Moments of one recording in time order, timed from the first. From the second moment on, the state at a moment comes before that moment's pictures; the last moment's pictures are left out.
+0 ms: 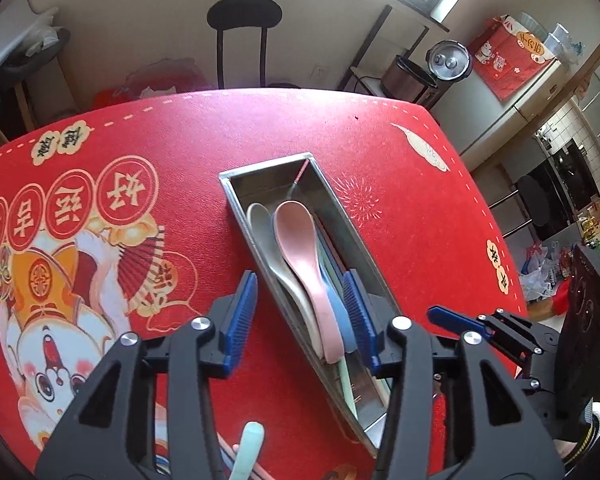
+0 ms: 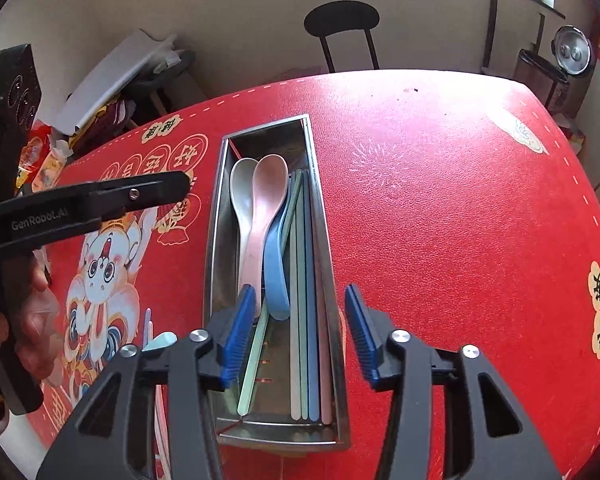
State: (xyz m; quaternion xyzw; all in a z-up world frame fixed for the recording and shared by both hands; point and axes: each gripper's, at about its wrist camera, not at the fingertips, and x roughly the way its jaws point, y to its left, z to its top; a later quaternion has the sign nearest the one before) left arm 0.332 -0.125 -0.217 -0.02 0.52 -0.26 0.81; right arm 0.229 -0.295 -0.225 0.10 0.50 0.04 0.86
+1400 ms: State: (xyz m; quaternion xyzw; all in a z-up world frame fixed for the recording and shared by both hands) left arm 0.113 0.056 -0.265 -0.03 0.55 -0.11 0.82; right arm 0.117 -0.161 -0.289 -0.09 0.55 0.08 0.83
